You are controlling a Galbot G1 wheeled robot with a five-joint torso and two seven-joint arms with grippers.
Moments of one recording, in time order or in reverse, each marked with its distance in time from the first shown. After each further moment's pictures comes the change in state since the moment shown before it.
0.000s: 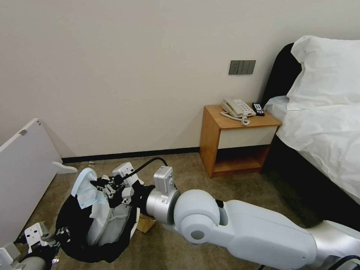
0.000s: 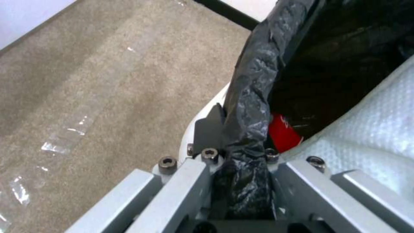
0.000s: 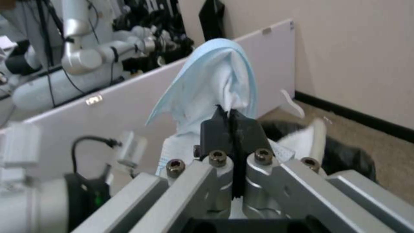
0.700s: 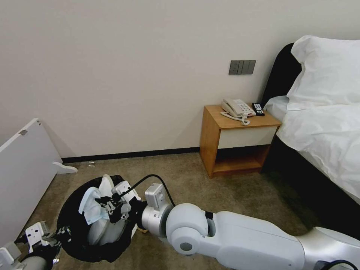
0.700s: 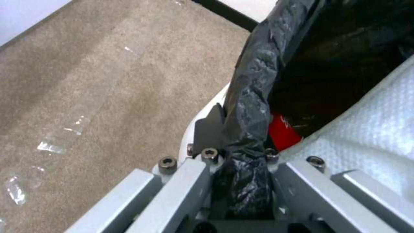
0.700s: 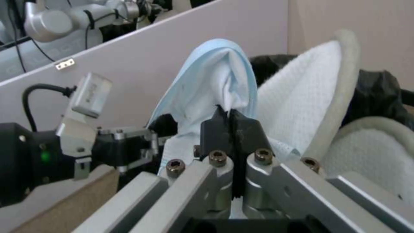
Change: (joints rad) left arm 0.000 -0.004 0.005 -0.003 0.001 0.000 0.002; right arm -0.049 0.020 -0.068 -0.075 -0.051 -0.001 0.013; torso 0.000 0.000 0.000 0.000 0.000
